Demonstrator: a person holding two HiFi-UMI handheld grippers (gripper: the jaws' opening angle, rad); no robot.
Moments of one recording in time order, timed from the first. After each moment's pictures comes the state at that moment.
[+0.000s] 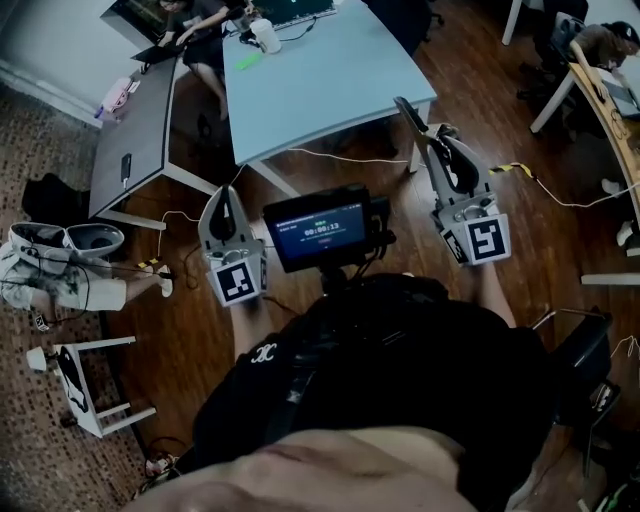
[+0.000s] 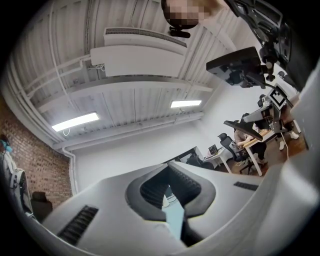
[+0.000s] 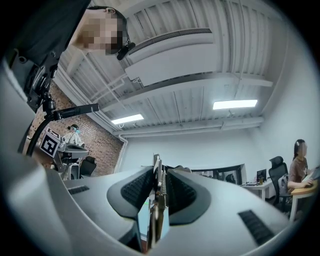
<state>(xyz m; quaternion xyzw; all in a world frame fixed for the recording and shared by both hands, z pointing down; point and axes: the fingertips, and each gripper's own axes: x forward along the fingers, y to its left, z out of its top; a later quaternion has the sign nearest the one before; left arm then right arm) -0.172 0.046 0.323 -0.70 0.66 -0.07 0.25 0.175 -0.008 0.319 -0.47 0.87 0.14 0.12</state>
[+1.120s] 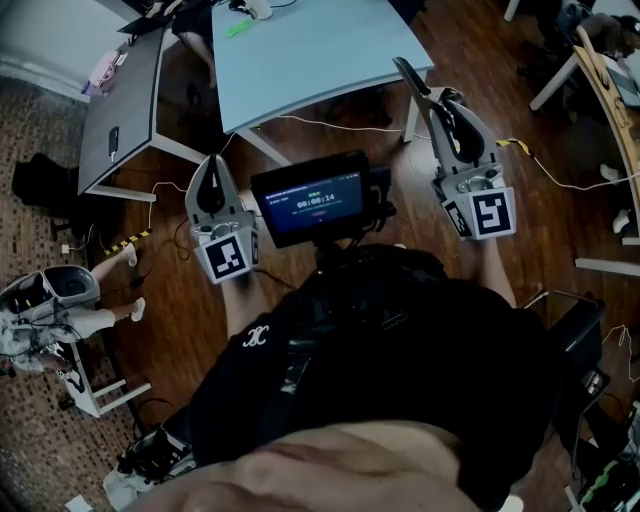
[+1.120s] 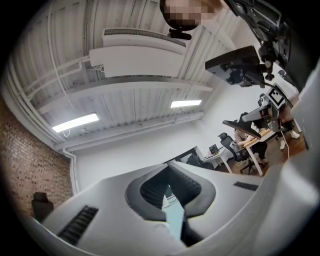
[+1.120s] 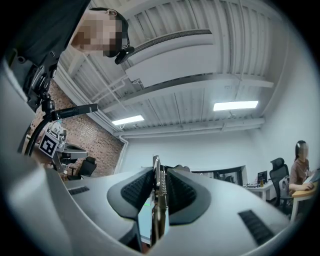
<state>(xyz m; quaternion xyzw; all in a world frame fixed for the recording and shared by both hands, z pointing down) -0.173 0.048 0.324 -0.70 0.66 -0.07 0.26 0.175 -0.012 0.312 -0.46 0.87 0.14 0.13</state>
